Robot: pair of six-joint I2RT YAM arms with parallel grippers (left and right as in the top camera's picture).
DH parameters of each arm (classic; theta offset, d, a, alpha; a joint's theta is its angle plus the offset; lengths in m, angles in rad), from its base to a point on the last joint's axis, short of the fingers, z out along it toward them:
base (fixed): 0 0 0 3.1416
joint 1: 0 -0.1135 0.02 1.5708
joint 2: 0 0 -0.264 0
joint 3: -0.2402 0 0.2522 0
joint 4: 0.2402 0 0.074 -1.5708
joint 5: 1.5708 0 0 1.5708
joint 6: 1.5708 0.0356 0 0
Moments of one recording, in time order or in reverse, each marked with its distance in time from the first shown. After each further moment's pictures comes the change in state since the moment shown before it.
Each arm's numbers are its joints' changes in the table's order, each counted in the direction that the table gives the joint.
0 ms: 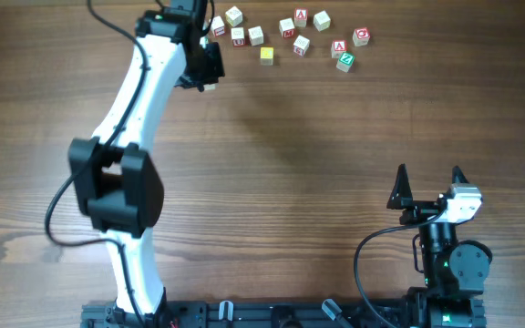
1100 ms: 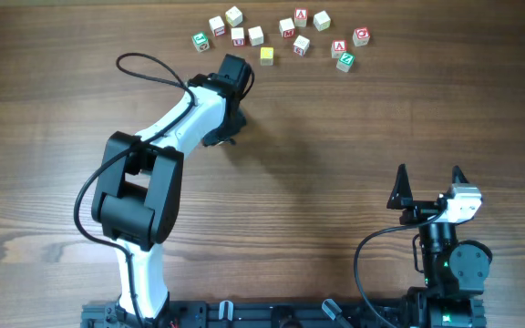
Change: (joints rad) left arm 0.159 -0.041 0.515 -0.304 -0.245 -0.507; right arm 0.000 0.000 0.000 0.000 0.000 0.000
